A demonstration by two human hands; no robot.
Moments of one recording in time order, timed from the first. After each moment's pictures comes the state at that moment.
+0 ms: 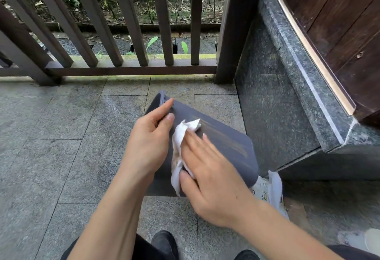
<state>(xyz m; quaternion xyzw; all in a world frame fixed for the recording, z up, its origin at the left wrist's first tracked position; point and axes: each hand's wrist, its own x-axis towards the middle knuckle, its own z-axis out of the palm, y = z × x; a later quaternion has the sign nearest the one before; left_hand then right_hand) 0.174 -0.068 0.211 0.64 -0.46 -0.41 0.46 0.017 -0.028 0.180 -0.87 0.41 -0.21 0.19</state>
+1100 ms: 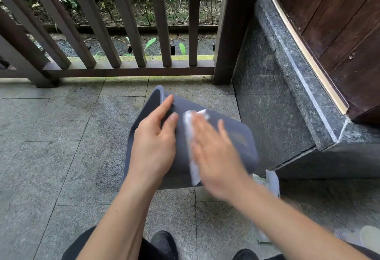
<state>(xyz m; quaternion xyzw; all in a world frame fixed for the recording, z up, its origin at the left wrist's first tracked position) 0.163 -0.061 0.211 0.63 -0.48 -0.36 0.49 0.012 -0.059 0.168 -0.82 0.49 -0.23 0.16</state>
